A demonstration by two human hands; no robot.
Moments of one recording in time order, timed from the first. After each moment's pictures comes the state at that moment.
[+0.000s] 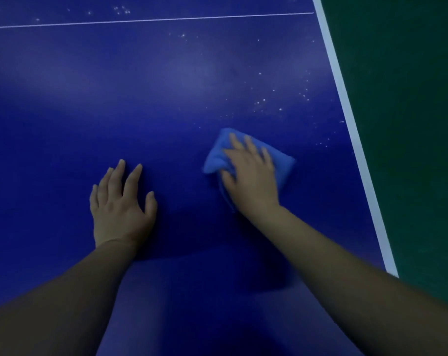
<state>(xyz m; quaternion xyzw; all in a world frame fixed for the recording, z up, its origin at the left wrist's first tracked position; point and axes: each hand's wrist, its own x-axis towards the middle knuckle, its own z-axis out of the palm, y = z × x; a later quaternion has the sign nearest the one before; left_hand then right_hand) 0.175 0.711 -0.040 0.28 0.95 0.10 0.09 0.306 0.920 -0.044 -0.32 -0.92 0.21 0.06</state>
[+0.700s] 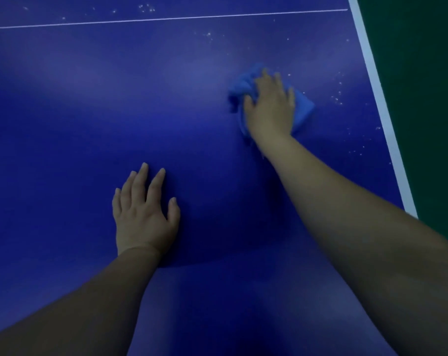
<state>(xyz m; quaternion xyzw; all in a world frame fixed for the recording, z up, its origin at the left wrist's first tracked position) 0.174 0.711 -0.042 0.28 0.95 0.09 0.09 0.189 1.008 -0.046 -0.42 -0.89 0.17 0.10</state>
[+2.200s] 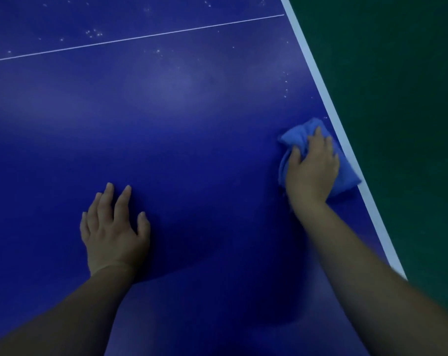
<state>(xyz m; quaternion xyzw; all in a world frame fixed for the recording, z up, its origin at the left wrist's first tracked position) 0.174 0.712 -0.043 0.28 0.95 0.09 0.09 0.363 0.993 -0.050 -0.63 -0.73 0.16 0.21</state>
